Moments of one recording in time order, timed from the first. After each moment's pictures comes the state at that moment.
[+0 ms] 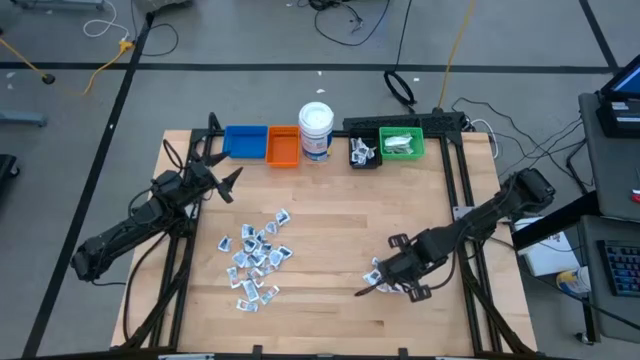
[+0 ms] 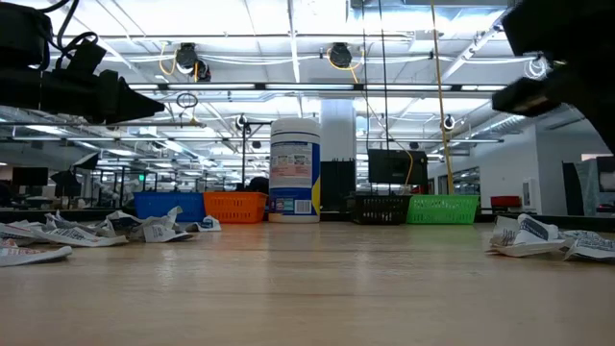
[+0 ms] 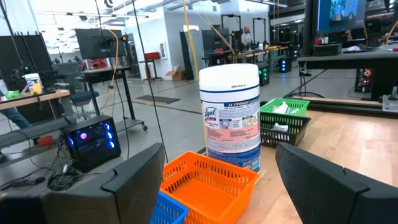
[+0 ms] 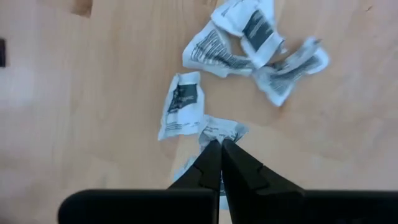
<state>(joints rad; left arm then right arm) 0.62 0.02 0.02 0.07 -0.05 0.13 0.49 1.52 1.02 -0.93 -0.11 0.24</state>
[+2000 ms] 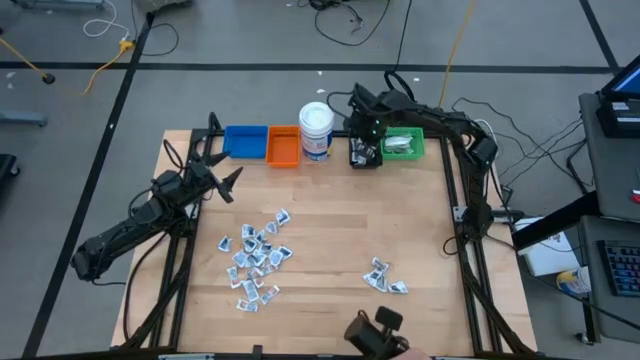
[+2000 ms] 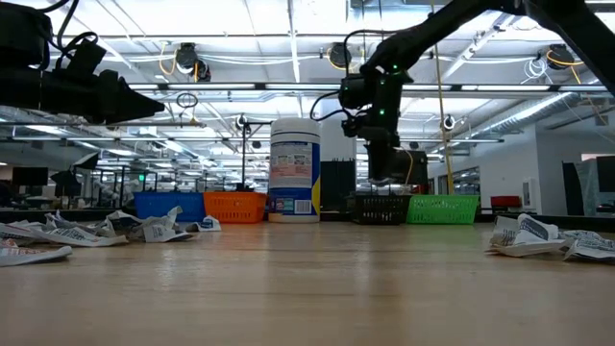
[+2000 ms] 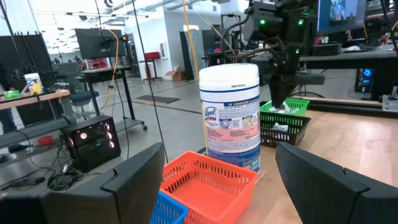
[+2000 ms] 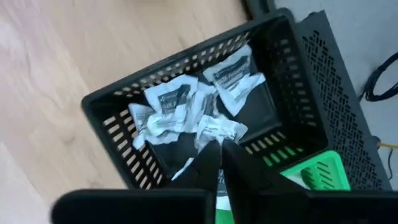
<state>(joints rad) 0.62 0.02 0.02 0.07 -0.05 0.13 -0.70 1.99 1.69 -1.03 0.02 -0.28</state>
